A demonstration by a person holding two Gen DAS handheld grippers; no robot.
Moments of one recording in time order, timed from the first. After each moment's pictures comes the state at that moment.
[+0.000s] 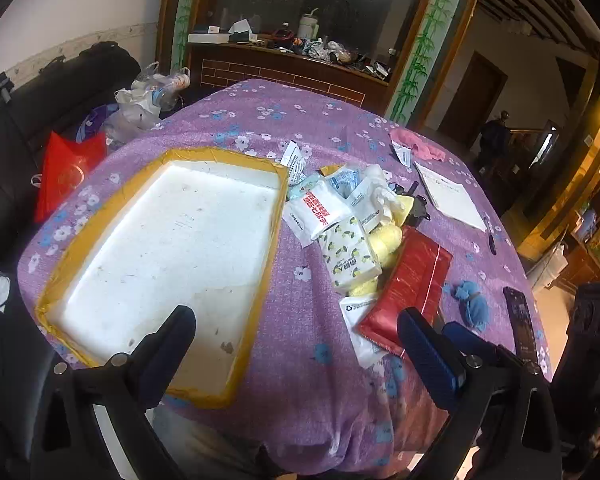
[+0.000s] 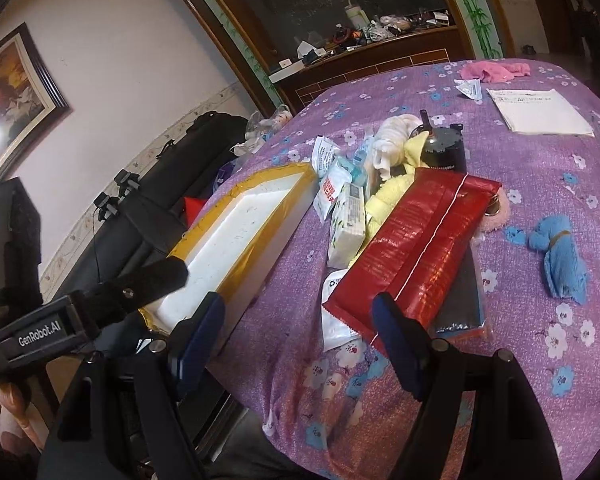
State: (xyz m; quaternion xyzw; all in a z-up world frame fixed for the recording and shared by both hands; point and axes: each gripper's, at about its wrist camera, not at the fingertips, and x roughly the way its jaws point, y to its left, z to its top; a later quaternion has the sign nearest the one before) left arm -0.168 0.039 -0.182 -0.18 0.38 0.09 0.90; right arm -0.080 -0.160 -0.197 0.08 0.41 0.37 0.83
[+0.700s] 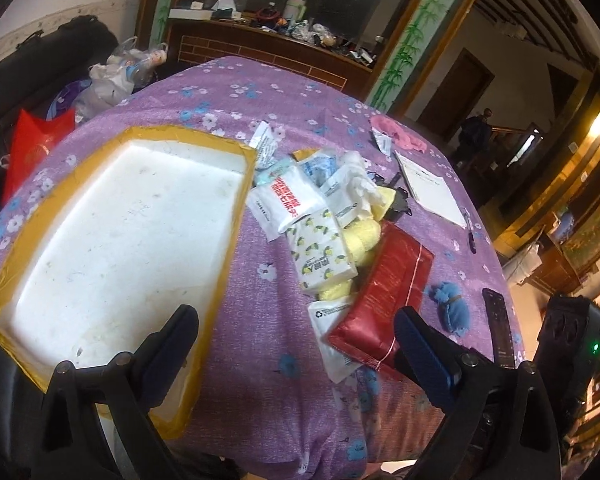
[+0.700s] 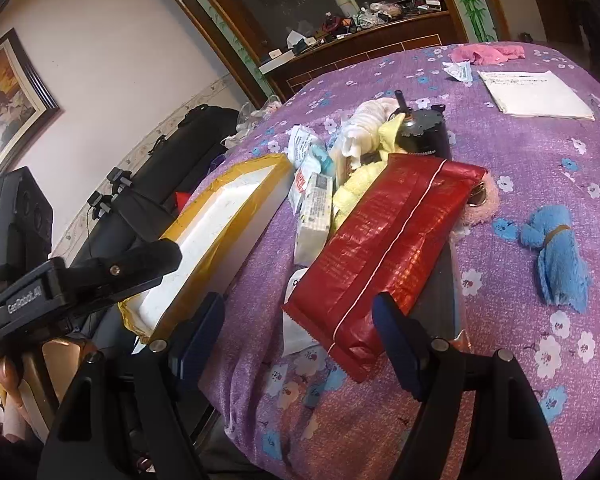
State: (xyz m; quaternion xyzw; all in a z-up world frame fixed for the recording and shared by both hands) left arm -0.131 0.022 -0.194 -0.21 0.40 0.05 0.89; right arm -0.055 -0.174 -0.222 0.09 0.42 0.37 0.82
